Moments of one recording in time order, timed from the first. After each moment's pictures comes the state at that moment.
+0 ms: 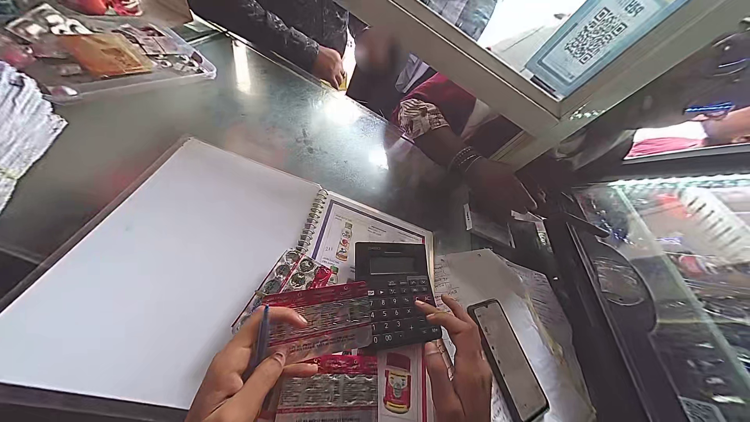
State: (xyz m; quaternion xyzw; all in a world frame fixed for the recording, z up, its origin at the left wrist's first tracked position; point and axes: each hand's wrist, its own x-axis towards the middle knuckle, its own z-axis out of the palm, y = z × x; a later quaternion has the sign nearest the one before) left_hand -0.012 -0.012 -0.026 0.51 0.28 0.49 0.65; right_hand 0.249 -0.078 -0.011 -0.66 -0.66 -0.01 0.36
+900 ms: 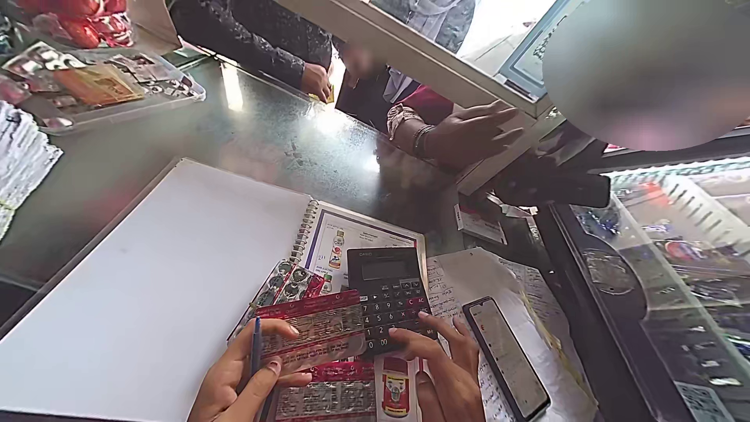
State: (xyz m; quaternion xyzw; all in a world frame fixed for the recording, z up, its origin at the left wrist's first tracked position) left_hand -0.013 -0.013 -0.024 0.50 0.28 0.50 0.65; right_hand 0.229 -0.090 0.005 -0.64 -0.72 -0.03 0.28
